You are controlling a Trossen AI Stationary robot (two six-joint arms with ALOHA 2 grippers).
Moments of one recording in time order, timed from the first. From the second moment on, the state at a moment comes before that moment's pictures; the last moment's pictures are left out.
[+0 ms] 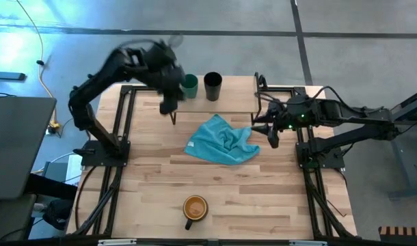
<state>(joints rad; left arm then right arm) 0.49 1.61 2.09 -1.44 0.23 0.17 0.01 0.99 1.16 -0.70 0.08 0.33</state>
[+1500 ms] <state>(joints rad) -0.54 1.30 1.16 -0.80 -0.22 -0.55 0.28 1.11 1.16 -0.49 0.15 0.36</state>
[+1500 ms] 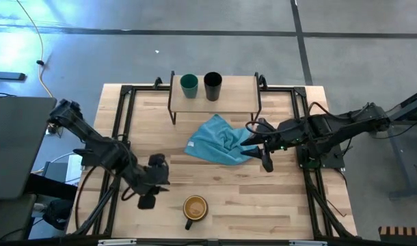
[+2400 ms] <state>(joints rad) -0.74 1.42 0.89 -0.39 -0.49 -0.87 0.44 1.11 1.16 -0.47 0.22 0.29</state>
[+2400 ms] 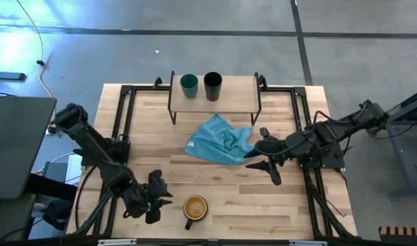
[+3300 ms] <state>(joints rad) -0.76 1.63 0.89 -0.12 -0.56 -0.80 0.54 1.11 1.16 -0.37 0.43 0.40</state>
